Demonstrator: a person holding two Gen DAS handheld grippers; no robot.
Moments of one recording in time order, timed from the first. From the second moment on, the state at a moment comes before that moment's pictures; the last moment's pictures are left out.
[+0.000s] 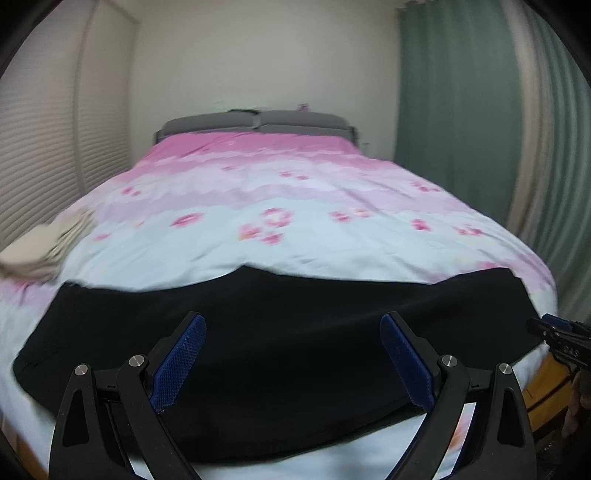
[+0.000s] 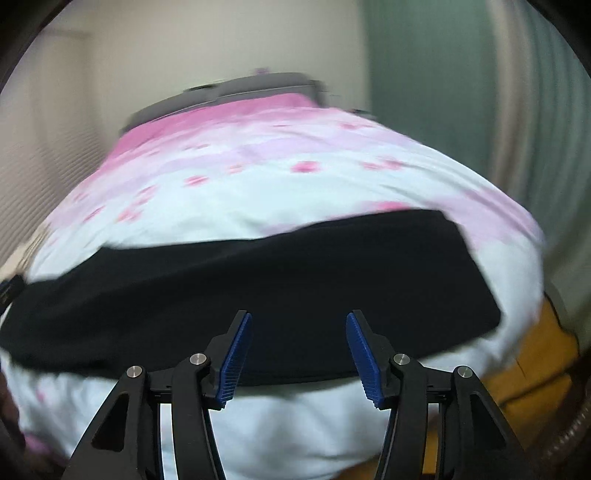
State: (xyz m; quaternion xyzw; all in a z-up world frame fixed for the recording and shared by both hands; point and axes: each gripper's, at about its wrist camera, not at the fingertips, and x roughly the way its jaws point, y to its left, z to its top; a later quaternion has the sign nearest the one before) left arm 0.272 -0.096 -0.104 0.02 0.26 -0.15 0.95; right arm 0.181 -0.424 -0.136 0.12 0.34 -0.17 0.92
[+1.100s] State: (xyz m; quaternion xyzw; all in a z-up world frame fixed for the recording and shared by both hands) left arm 0.353 -0.532 -0.151 0.29 0.23 -0.59 0.71; right arm 0.128 -0.627 -0.246 0.42 0.24 -0.35 0.80
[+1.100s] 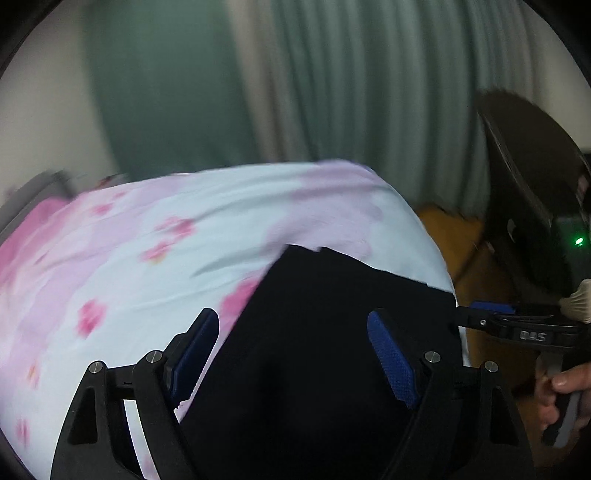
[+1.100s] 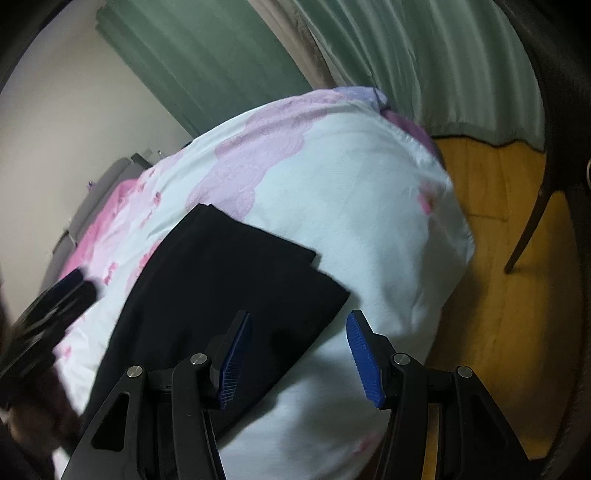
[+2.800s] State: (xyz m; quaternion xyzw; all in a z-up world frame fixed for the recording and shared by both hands) left arm 0.411 -0.666 -0.204 0.36 0.28 -0.64 0.62; right arm 0.147 -0.660 -0.257 0.46 0.16 -0.33 0.81
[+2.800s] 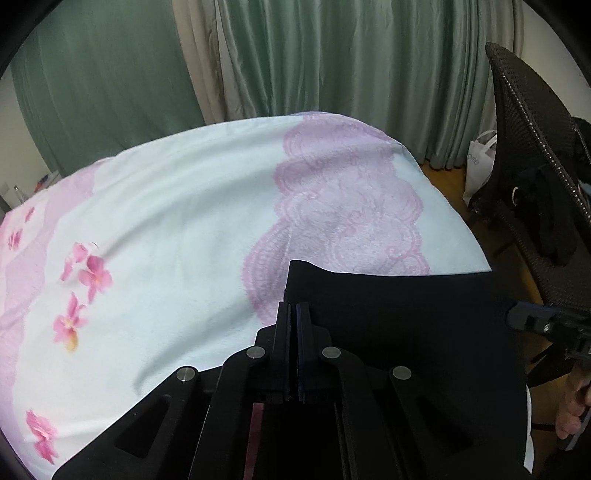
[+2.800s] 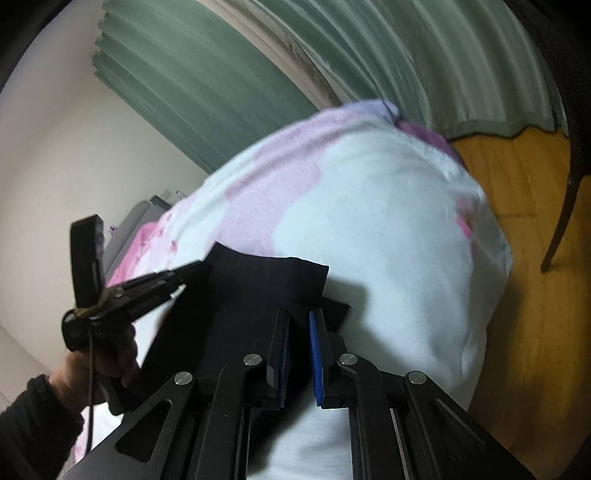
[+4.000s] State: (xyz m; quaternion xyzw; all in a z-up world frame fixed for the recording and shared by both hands) left arm 0.434 -0.357 -0.092 0.29 0.25 -0.49 0.78; right arm 0.212 -0.519 -0.121 0.32 0.23 -0.18 0.90
